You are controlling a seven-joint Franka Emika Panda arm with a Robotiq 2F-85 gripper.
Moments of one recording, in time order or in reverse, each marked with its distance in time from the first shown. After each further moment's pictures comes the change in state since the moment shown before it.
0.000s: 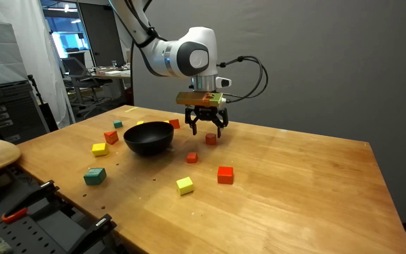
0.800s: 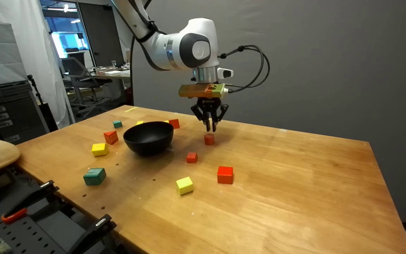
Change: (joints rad) arm -0.005 -0.021 0.003 0.032 -0.050 -0.001 0.053
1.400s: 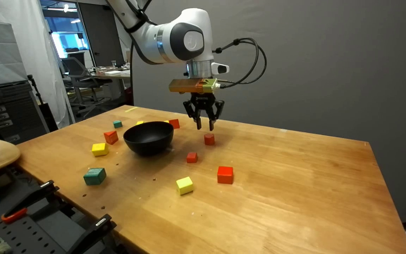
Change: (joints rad) arm -0.001 -0.108 -0.002 -0.129 -0.004 -0.008 0.050
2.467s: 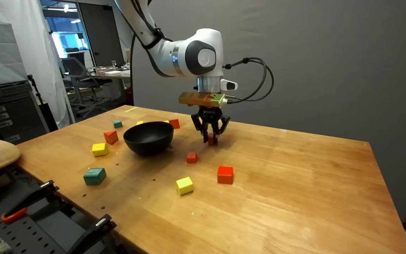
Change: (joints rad) arm -0.024 0.158 -0.001 0.157 0.000 -0.102 0.040
